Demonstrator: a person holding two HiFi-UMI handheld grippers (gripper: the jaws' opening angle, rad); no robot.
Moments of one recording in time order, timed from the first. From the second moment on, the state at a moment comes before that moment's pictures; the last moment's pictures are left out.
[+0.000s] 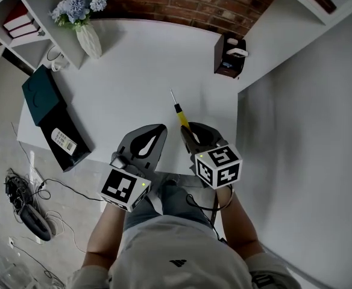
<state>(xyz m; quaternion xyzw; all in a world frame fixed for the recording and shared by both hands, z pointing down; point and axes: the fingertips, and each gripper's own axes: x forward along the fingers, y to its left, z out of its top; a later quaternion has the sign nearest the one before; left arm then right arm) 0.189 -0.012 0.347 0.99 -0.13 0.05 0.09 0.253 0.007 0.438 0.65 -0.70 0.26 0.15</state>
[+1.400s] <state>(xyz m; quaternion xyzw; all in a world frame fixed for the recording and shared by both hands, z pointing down) -0.117 -0.069 0.329 0.90 -0.42 0.01 0.07 -0.060 -0.095 0.406 0.40 -0.88 0.18 0.19</state>
